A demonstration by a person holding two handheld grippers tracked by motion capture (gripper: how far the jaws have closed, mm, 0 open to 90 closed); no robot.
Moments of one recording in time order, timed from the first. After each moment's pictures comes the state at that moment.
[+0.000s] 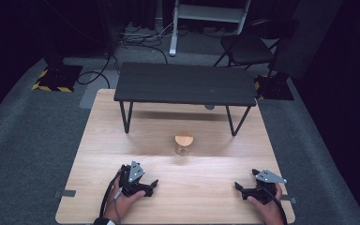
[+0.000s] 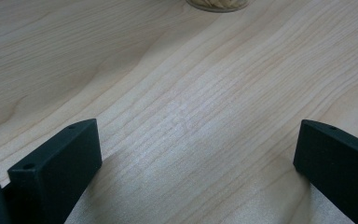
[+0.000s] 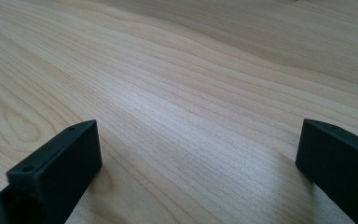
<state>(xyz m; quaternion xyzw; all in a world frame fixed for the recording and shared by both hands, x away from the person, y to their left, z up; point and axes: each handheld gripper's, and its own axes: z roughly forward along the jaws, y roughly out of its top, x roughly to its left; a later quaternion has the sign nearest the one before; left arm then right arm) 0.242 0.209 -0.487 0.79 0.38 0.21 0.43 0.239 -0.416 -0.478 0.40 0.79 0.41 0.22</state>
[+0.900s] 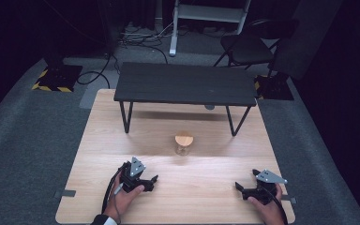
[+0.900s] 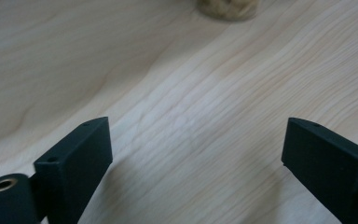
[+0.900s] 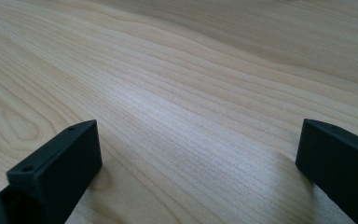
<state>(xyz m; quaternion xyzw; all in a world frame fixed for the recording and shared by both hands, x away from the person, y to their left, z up) 0.250 0.203 -0.473 0.79 0.38 0.21 0.43 0.236 -0.417 -0.480 0.41 0.79 0.41 0.22</state>
